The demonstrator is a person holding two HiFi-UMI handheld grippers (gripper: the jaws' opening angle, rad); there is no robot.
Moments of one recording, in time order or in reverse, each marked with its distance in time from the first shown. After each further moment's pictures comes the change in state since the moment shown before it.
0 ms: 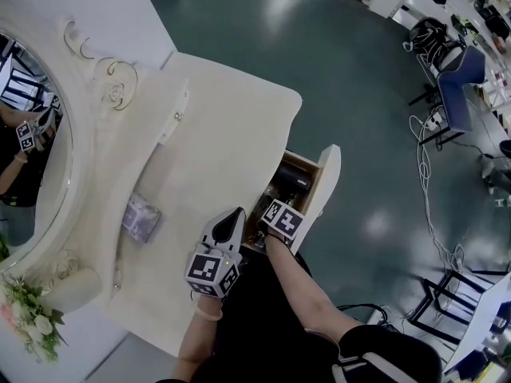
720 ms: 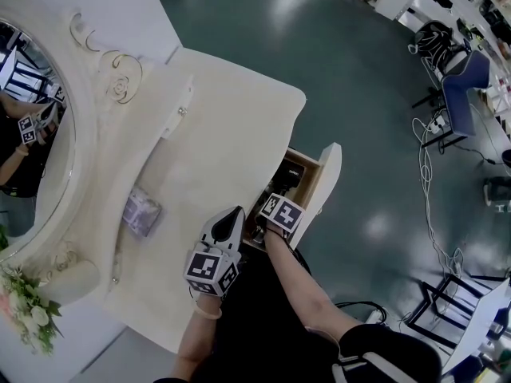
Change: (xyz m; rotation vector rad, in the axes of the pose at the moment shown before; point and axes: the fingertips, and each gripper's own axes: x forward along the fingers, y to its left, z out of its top) left arm -0.006 0.002 -0.004 -0.014 0.000 0.030; right arm 0.004 0.015 -0.004 -0.015 0.060 0.027
